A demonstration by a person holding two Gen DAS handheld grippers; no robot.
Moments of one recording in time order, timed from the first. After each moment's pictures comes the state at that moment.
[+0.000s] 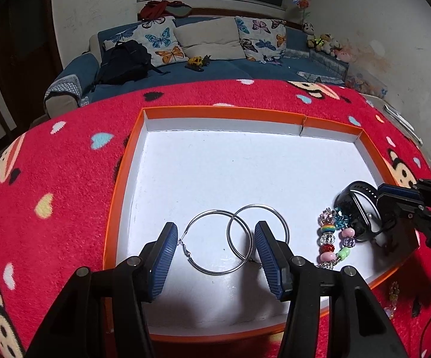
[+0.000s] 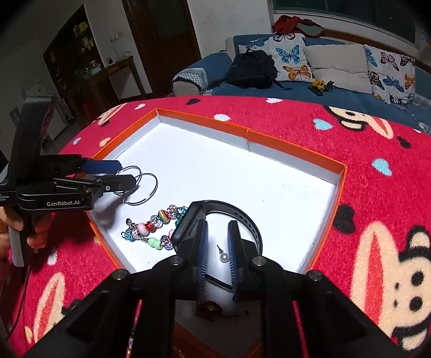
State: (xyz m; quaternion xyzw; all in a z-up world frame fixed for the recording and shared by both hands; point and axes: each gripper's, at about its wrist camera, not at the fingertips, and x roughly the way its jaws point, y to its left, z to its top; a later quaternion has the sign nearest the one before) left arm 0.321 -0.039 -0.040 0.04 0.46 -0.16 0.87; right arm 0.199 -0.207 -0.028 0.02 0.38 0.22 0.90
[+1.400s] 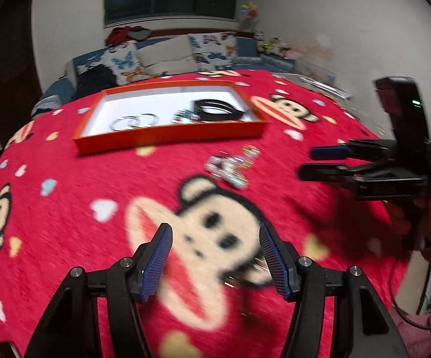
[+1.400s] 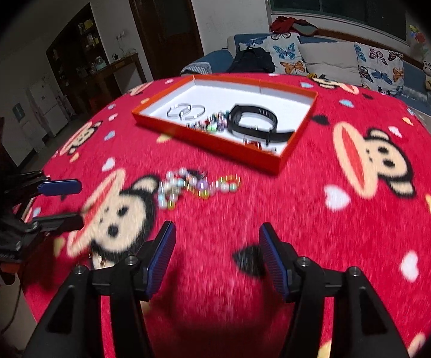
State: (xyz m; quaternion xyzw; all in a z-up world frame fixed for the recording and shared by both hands) left arm 0.013 -0.068 -0.008 0.07 0.40 -0.25 0.88; right arm 0.047 -0.213 -0.043 0.01 0.38 0.21 0.90
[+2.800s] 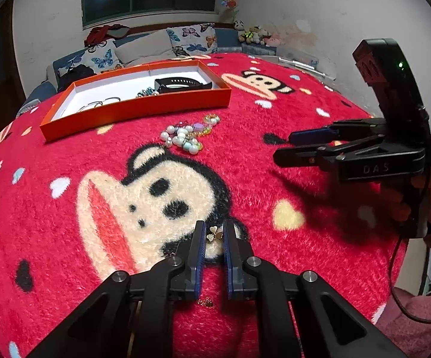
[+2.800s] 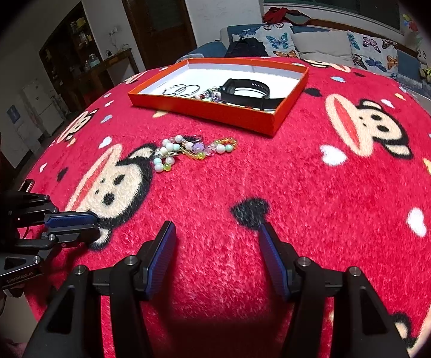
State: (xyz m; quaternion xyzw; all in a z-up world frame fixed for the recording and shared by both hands) left arm -0.010 -0.098 -0.041 0.09 0.41 -0.28 0.86; right arm 0.029 -0.216 -0.060 0.02 0.40 0.20 0.90
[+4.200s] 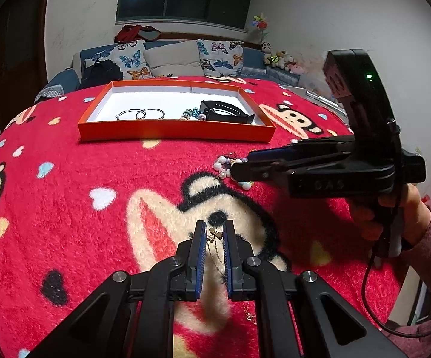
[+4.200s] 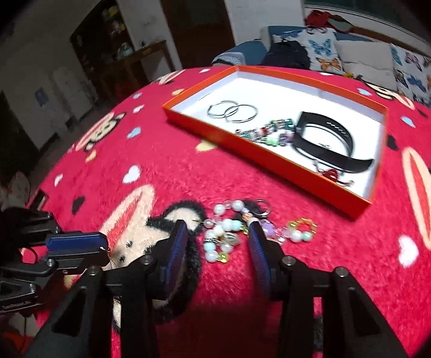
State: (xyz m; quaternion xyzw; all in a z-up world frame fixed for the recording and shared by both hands) left arm 0.020 -0.051 -0.020 0.01 0.39 -0.24 0.89; right arm 0.093 -0.152 -0.043 0.00 0.40 0.28 0.87
